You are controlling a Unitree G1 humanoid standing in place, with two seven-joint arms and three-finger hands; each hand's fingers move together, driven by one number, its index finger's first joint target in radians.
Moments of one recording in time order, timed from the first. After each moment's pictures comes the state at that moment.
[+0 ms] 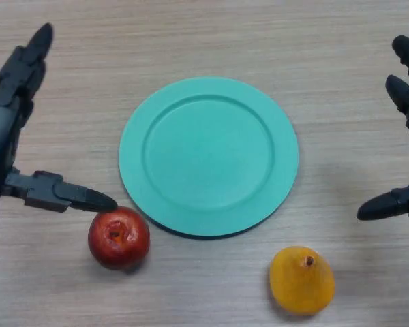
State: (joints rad) left arm -0.16 0.35 0.20 -0.38 0.08 0.24 -0.24; right arm -0.17 -0.36 -0.20 -0.39 0.21 0.42 0.28
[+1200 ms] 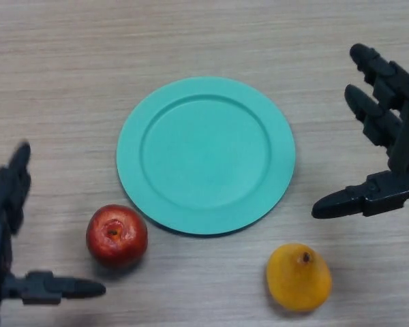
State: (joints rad) left arm 0.16 0.21 0.24 -0.06 0.04 -0.13 -0.17; right arm -0.19 -0.28 -0.07 -0.41 0.19 0.50 0.19
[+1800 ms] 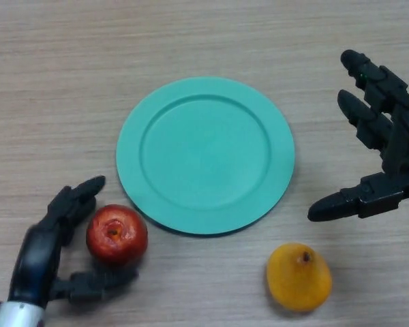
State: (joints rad) left arm 0.01 0.23 0.08 0.33 0.08 -0.41 -0.08; right arm -0.20 -0.29 -0.06 -0.40 0.15 0.50 0.23
